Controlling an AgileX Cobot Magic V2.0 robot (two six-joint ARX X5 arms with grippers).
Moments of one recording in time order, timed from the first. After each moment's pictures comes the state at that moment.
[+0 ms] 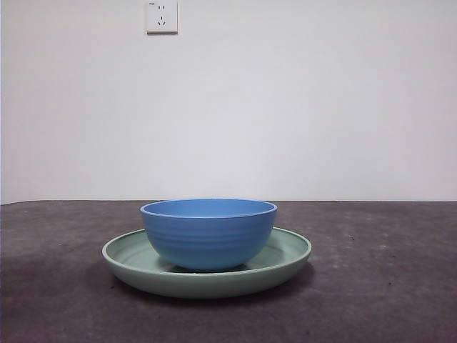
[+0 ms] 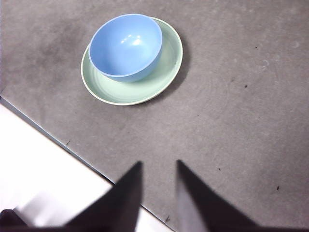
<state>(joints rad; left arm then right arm) -0.72 0.48 0.95 -1.09 0.19 -0.20 0.42 0.55 1.00 -1.21 -0.27 0.08</state>
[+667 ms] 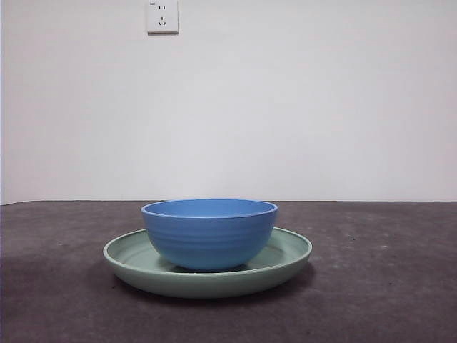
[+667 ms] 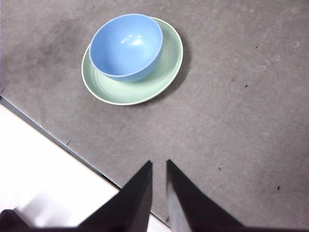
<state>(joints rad) -0.56 0.43 0.91 -1.05 0.23 -0.20 0.42 0.55 1.00 -1.21 -0.27 0.08</state>
